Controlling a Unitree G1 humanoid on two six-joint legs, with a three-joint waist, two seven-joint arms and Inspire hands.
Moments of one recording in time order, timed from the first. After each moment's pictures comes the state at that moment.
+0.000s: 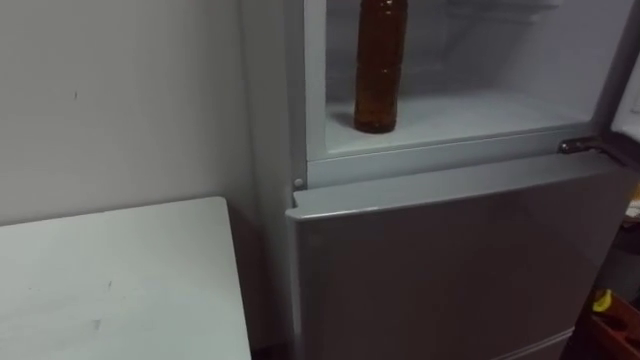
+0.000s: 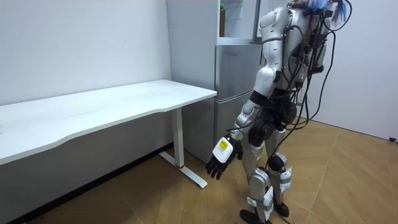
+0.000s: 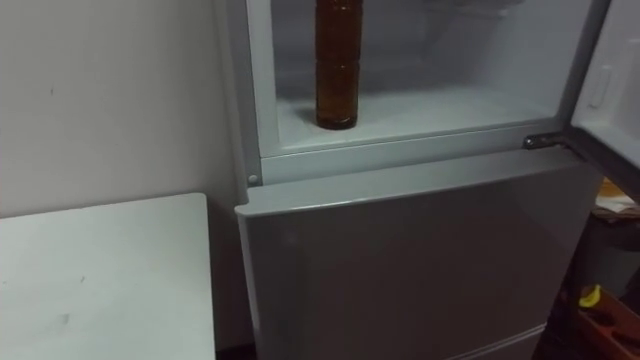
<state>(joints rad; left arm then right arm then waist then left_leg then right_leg) 0.33 0.15 0.27 1.02 0.32 0.08 0.22 0.10 -0.32 -0.74 -0.21 1.36 -0.15 -0.60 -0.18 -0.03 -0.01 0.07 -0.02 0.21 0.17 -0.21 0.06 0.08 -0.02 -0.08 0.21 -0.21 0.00</state>
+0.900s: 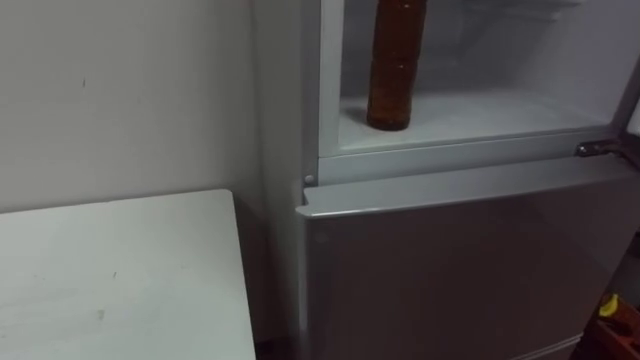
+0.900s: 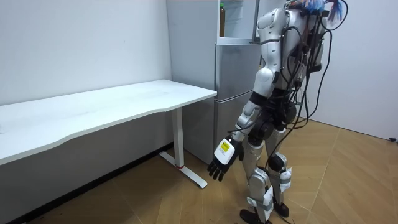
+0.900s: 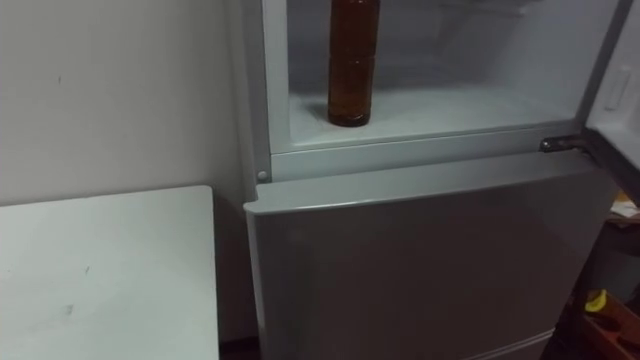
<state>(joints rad) 0.32 0.16 0.27 1.04 0.32 0.07 0.23 0.10 -0.32 -0.68 -0.26 1.19 -0.15 -0.58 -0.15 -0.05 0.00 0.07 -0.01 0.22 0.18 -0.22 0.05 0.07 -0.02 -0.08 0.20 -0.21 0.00</state>
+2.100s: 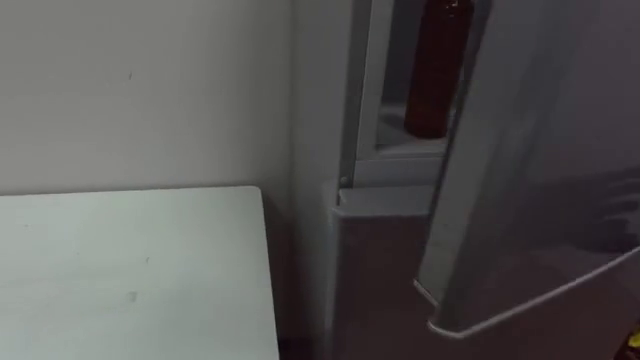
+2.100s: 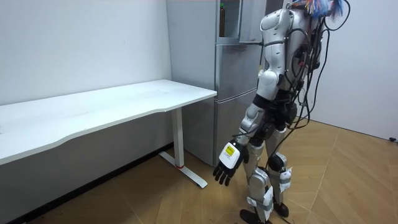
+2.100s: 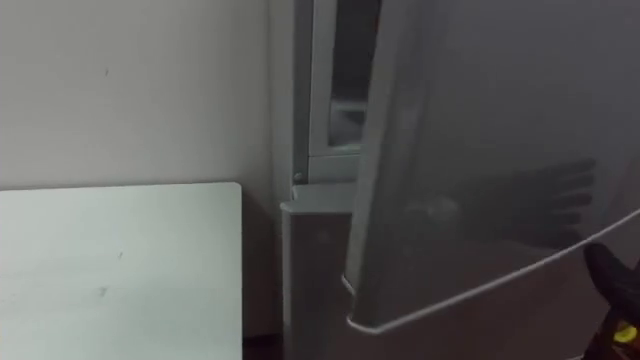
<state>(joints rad) 0.30 0.18 0.20 1.04 0.32 0.12 0.22 0.11 -0.32 -0.39 -0.26 0.58 0.02 -0.37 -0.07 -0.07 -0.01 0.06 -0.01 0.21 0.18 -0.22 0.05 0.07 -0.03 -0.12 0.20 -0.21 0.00</state>
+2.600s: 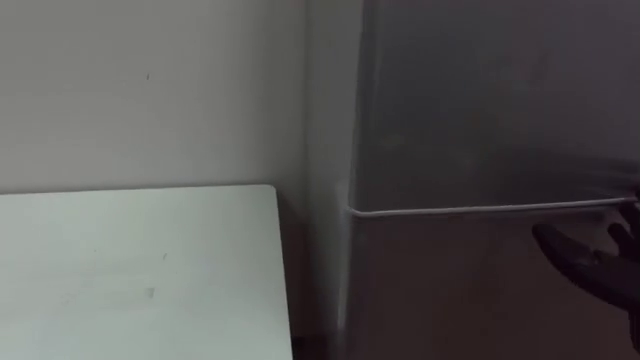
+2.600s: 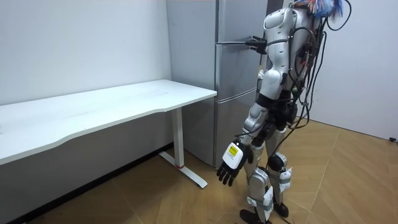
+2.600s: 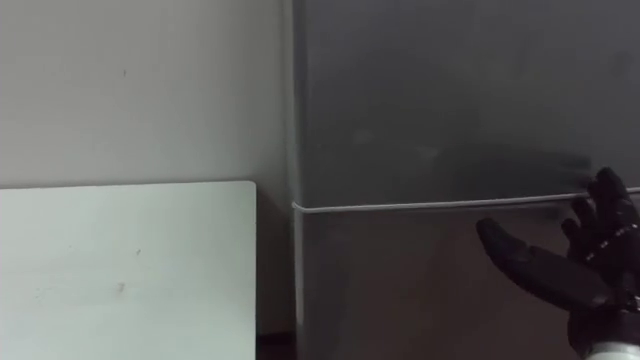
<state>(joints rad) 0.30 0.18 0.11 1.03 0.32 0.13 0.20 0.00 -0.32 -0.23 -0.26 0.43 0.05 -0.29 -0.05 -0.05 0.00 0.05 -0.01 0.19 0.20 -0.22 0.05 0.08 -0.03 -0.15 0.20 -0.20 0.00</state>
